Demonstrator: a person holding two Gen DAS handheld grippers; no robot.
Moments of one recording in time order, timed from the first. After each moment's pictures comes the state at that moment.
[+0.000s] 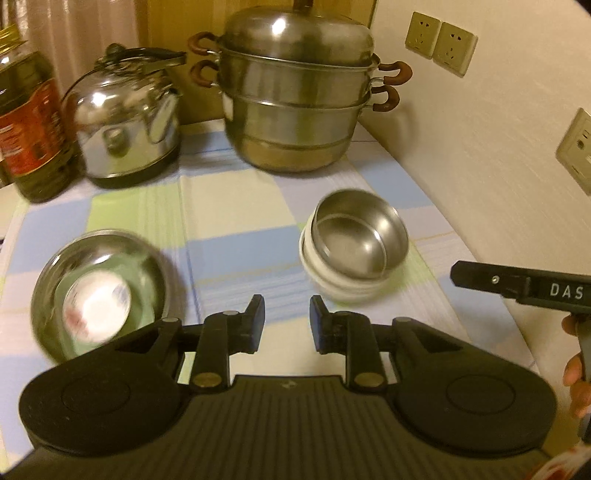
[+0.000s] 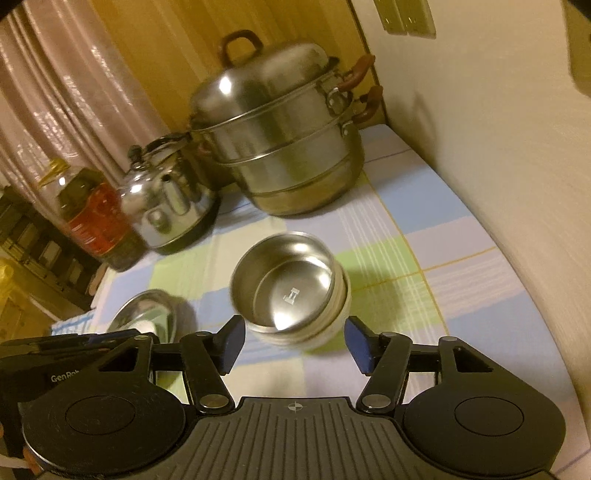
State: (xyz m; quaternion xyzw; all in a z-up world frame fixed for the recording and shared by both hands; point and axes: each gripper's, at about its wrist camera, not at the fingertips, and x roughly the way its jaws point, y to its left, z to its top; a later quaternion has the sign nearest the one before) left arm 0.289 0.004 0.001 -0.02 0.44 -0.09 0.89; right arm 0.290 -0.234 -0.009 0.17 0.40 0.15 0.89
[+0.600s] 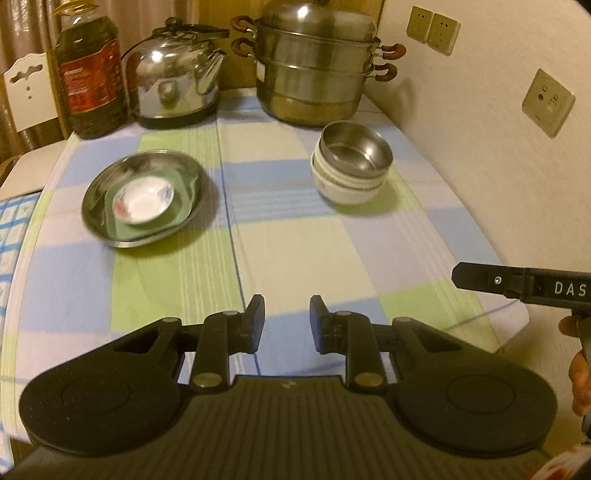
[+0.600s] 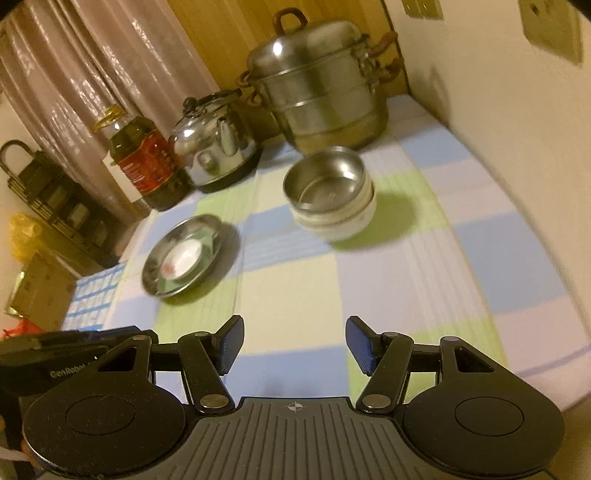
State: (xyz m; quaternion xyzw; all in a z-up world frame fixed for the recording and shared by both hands) left arm 0.132 0.016 0.000 -0.03 0.45 -0.05 0.89; right arm 0.157 -0.228 -0.018 0.17 0.43 0.21 0.87
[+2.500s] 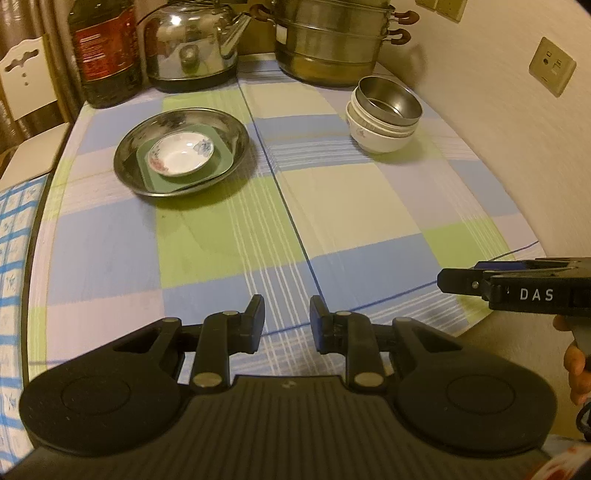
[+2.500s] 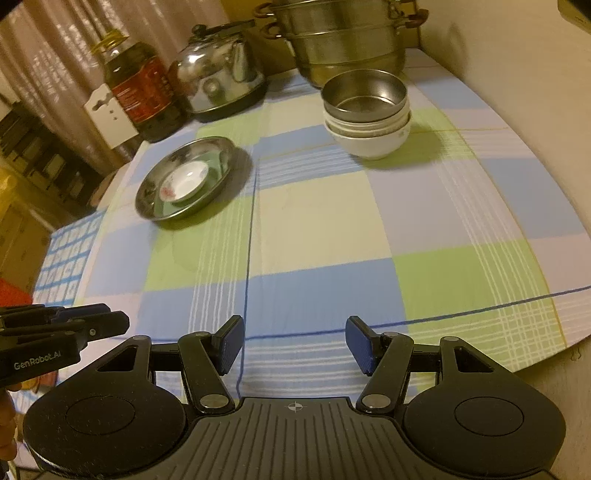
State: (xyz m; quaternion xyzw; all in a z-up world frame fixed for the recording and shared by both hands) left arm 0.108 0.093 -0.026 -0.01 0.48 -0.07 0.87; right arm 0.126 -0.130 -0.047 0.11 0.48 0.16 0.85
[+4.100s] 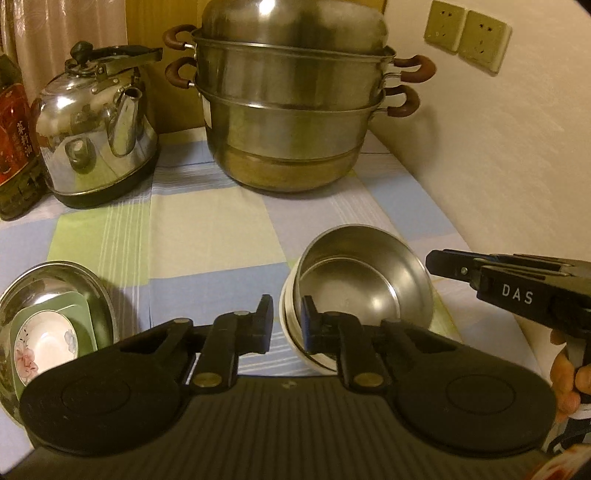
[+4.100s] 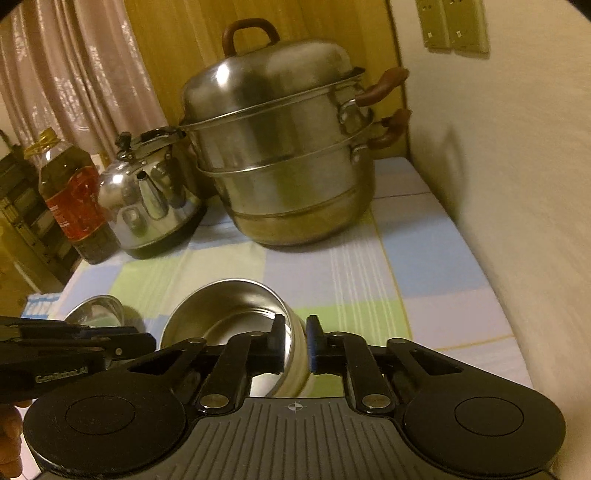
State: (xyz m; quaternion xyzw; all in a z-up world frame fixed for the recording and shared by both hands) left arm 0.382 -0.045 -0.047 -0.02 0.43 -0.07 0.90; right arm 0.395 -0.238 -0.061 0.10 0.36 0.19 0.91
